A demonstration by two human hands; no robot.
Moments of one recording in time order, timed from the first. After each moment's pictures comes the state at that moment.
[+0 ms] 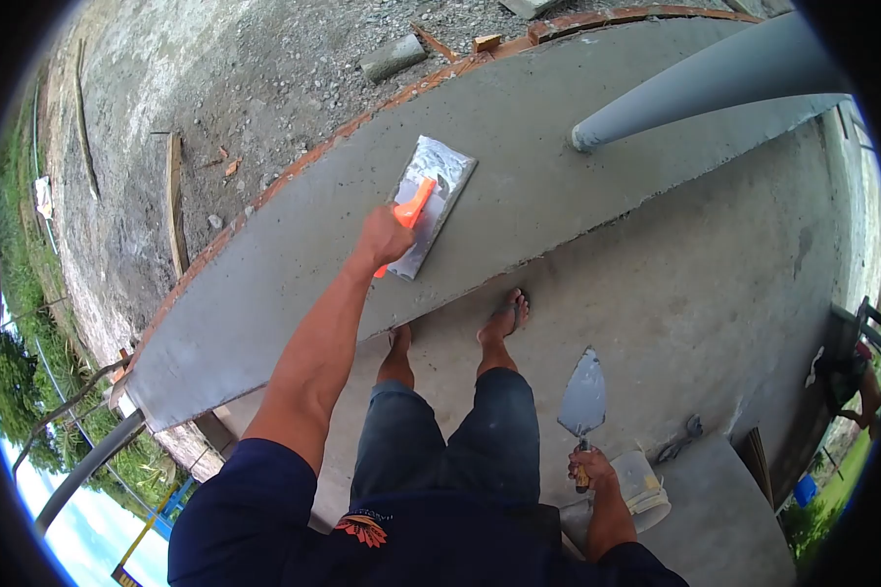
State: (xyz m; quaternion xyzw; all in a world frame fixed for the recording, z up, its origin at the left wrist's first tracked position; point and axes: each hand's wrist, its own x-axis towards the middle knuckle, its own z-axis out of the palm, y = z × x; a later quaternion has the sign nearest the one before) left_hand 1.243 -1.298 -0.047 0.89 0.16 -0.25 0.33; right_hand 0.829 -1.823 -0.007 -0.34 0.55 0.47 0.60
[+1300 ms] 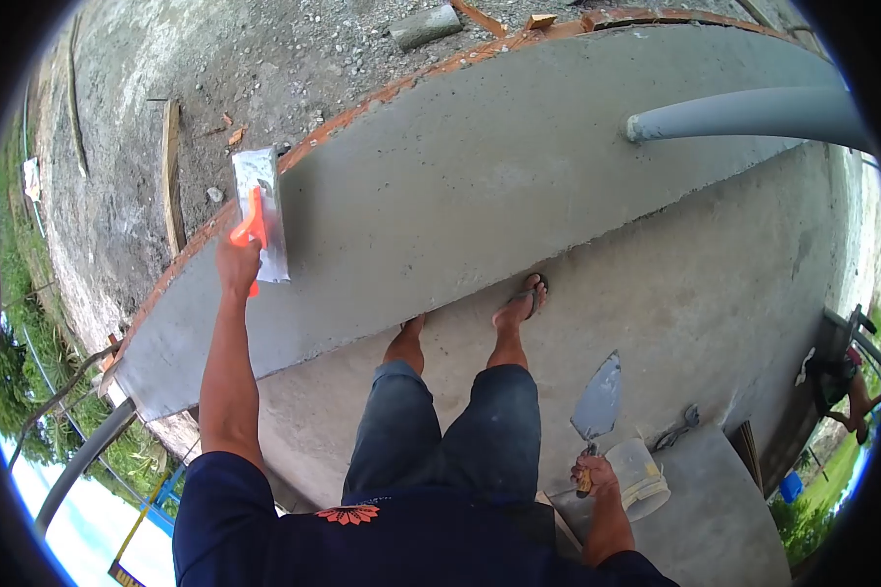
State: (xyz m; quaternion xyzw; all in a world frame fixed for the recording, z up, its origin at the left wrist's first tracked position) left_hand 1.129 -0.998 -0.027 0.92 0.33 -0.03 0.19; right_hand 0.785 -1.772 0.016 -0.26 0.60 0.43 0.63
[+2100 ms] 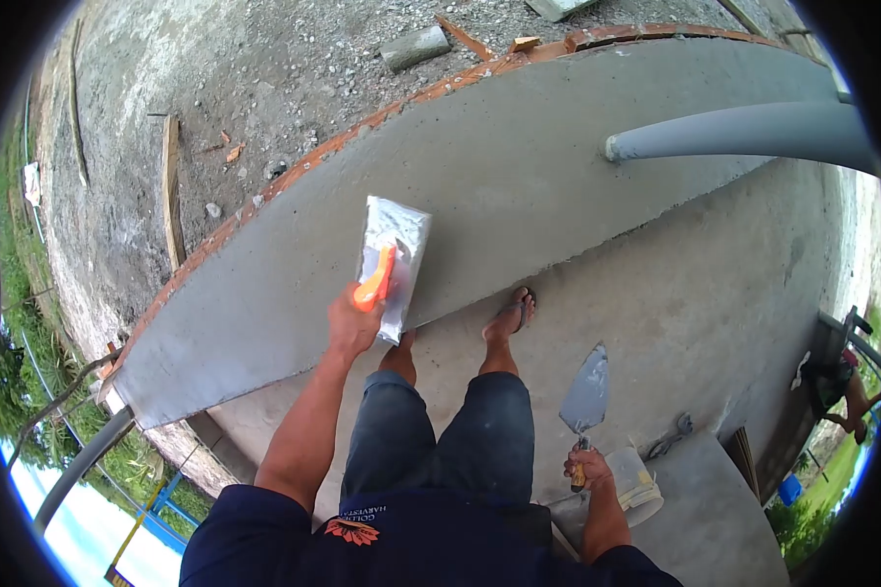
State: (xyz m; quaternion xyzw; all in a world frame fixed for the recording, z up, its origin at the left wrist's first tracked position) left_hand 1.104 -1.225 0.005 0.86 0.28 -0.21 0.37; right_hand 0.837 -1.772 0.010 -0.30 0.55 0.44 0.64
